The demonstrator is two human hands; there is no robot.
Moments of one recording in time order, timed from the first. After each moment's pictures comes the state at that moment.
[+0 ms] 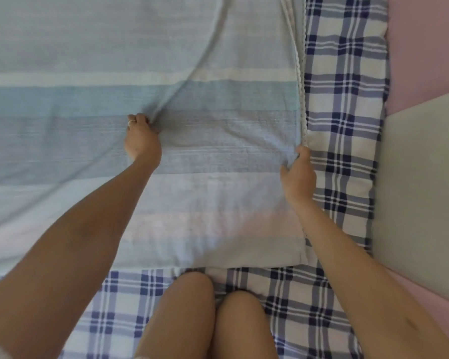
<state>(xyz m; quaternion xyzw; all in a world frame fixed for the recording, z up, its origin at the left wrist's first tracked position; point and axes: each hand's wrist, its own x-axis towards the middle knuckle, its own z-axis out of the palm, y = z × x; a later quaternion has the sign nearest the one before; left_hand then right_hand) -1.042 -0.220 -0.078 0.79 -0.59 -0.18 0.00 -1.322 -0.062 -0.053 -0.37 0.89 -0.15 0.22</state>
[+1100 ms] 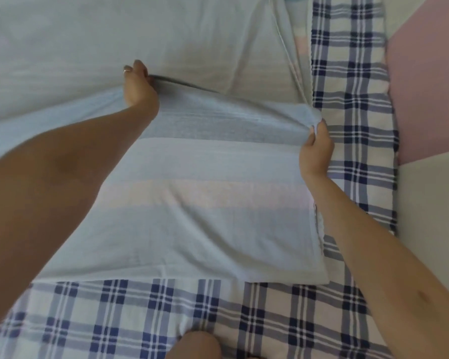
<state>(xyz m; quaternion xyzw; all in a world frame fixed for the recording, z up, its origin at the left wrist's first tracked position) -1.066 -0.391 -0.005 0.77 -0.48 -0.28 0.31 -1.347 -0.196 -0.033 -0.39 0.81 -0.41 0.17</state>
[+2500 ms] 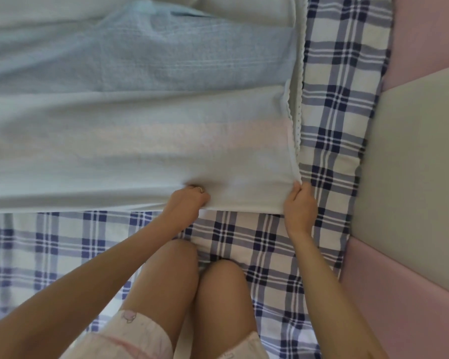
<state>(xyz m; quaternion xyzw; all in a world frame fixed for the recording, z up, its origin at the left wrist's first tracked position) -1.082 -0.023 -0.057 0.38 -0.85 -0.28 -0.24 -1.328 0.059 -0.054 -0.30 0.92 -0.09 0.23</state>
